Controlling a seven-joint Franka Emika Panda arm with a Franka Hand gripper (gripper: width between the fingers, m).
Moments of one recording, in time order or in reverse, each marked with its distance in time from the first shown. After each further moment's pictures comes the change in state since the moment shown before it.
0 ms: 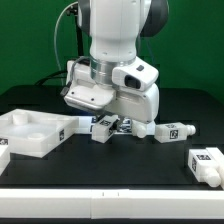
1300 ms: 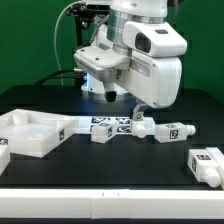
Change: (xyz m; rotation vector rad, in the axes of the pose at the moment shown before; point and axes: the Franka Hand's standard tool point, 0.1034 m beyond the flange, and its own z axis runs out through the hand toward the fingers) arm -0.077 0.060 -0.104 -0.016 -0.153 0.489
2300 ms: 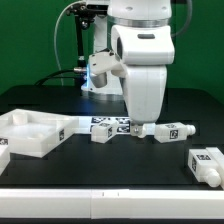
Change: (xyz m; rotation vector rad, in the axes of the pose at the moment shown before) arm -0.021 0.053 -0.013 -0.022 0.103 0.481
